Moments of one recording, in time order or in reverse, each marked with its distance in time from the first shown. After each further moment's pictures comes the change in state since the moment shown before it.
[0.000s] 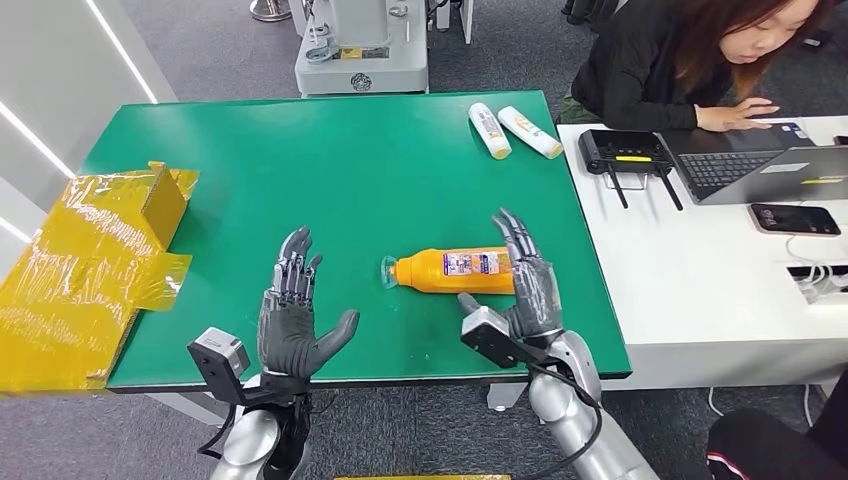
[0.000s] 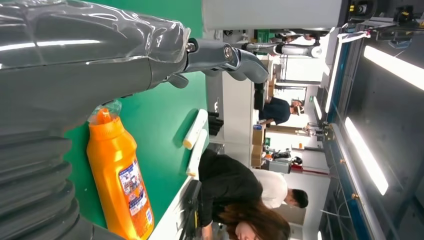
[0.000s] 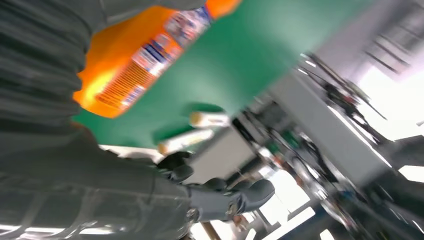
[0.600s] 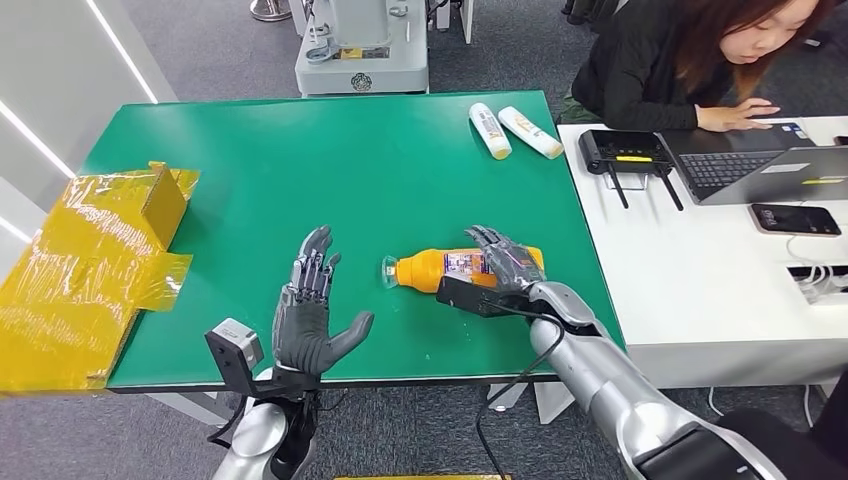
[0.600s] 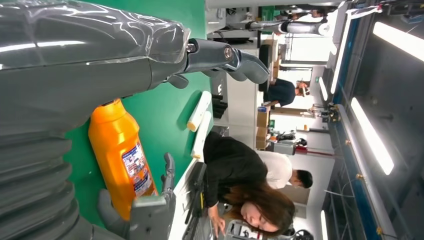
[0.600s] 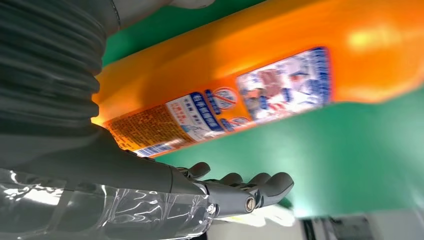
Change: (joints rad) left arm -0.036 0.002 -0.026 0.049 0.017 -0.048 0.013; right arm -0.375 -0.005 0.168 0.536 0.114 0.331 0.233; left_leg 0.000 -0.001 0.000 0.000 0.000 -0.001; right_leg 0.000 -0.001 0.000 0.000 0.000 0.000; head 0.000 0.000
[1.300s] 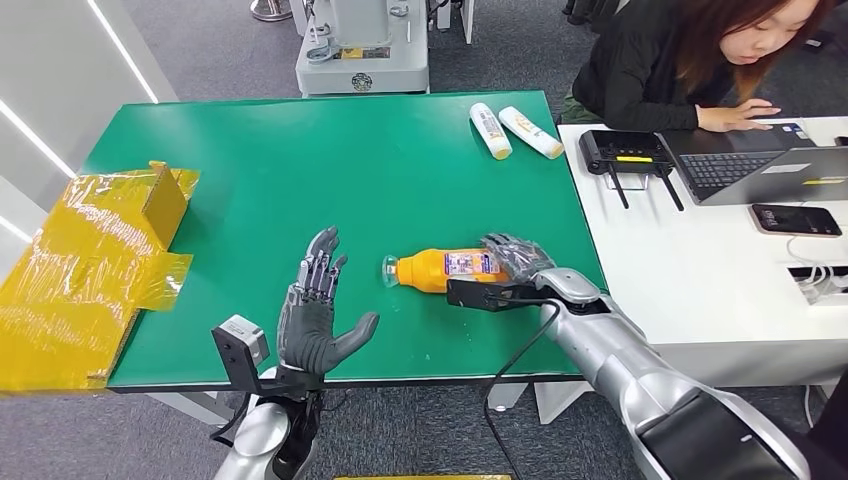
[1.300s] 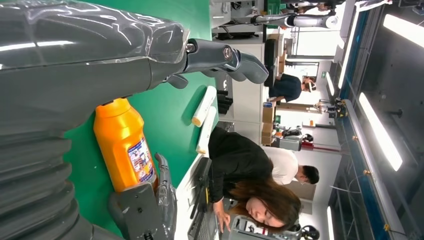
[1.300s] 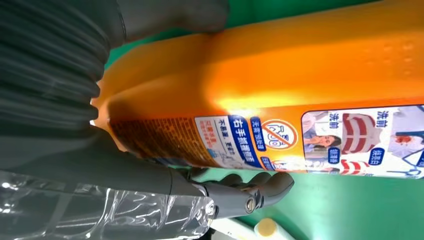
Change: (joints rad) left arm -0.002 0.000 -0.010 0.004 0.003 -0.004 0.025; right arm -0.120 -0.010 0.108 0.167 0.088 0.109 0.051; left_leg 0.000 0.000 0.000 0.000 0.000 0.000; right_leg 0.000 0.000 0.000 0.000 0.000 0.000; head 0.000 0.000
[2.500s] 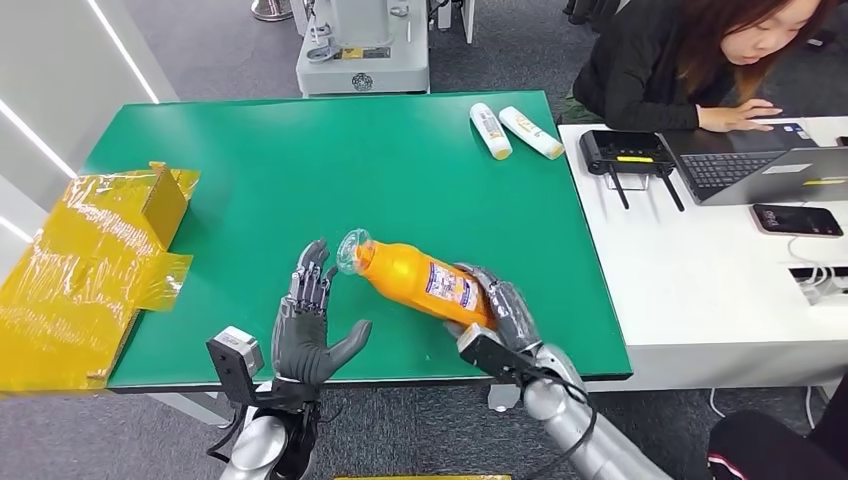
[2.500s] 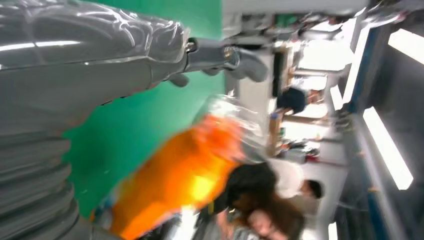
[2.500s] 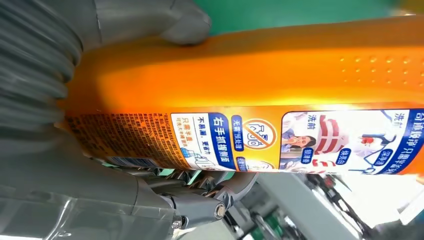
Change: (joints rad) left arm 0.046 0.006 0.002 -0.019 0.008 0.045 -0.007; right arm 0.436 -0.020 -0.072 -0.464 -0.571 -0.394 -0.472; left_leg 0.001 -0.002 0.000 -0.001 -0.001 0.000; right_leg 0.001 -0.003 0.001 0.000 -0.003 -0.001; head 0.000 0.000
